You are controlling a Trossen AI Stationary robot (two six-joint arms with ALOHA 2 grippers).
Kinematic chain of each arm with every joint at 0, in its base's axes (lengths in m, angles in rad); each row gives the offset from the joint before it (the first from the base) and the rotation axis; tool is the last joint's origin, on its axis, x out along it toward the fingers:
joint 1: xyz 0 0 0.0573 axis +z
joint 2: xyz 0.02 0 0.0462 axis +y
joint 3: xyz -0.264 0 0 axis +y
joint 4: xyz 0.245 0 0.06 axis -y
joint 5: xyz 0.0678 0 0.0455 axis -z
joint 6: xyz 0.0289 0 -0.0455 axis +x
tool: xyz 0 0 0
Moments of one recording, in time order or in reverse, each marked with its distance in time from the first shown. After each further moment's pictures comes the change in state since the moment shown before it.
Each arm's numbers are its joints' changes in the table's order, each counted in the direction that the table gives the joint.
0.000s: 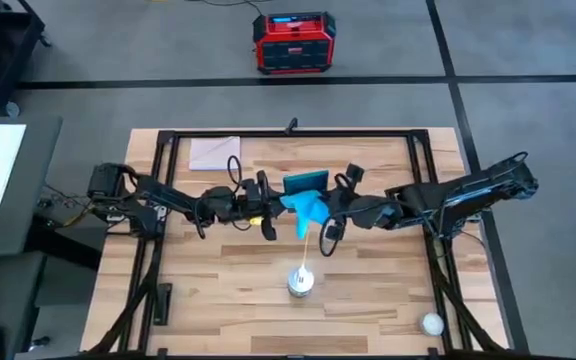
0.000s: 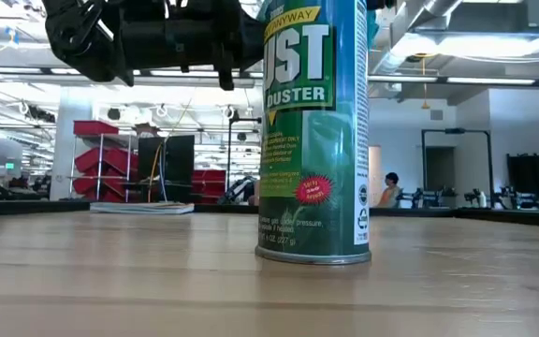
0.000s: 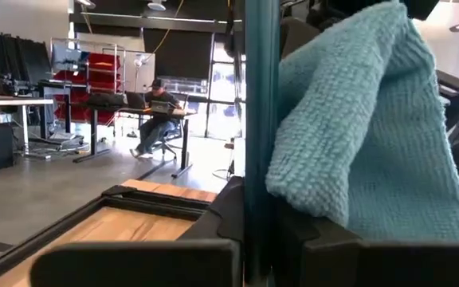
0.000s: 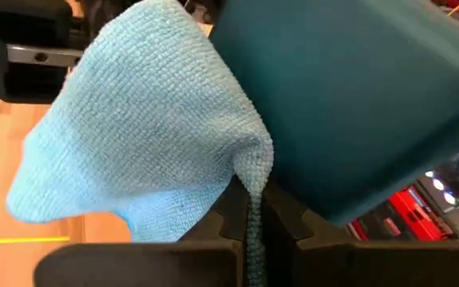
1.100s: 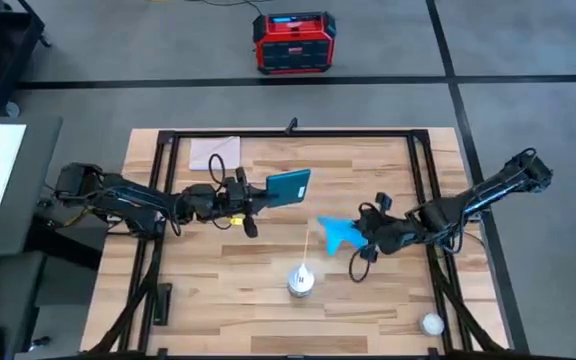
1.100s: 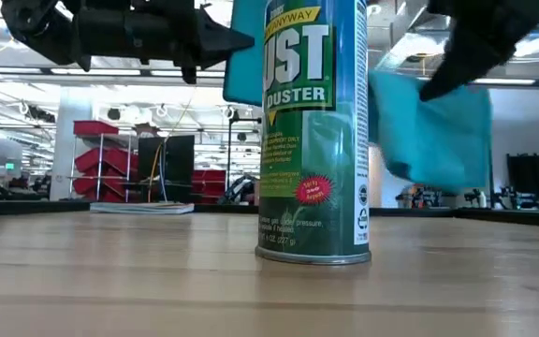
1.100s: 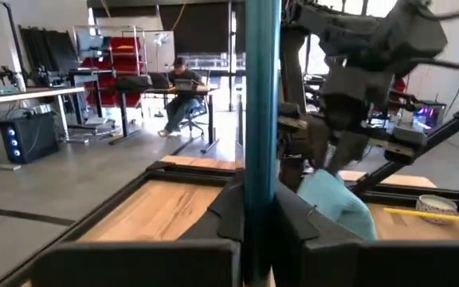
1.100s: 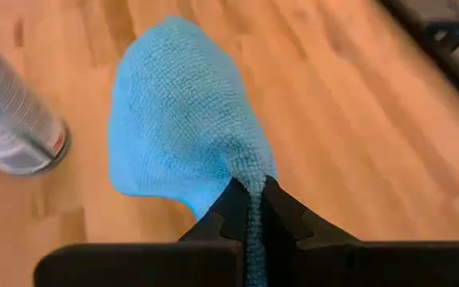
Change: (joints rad) left arm 0.000 -0.285 0.138 -0.267 -0.070 0.070; right arm 0.192 -0.243 0.453 -0.106 -0.136 0.563
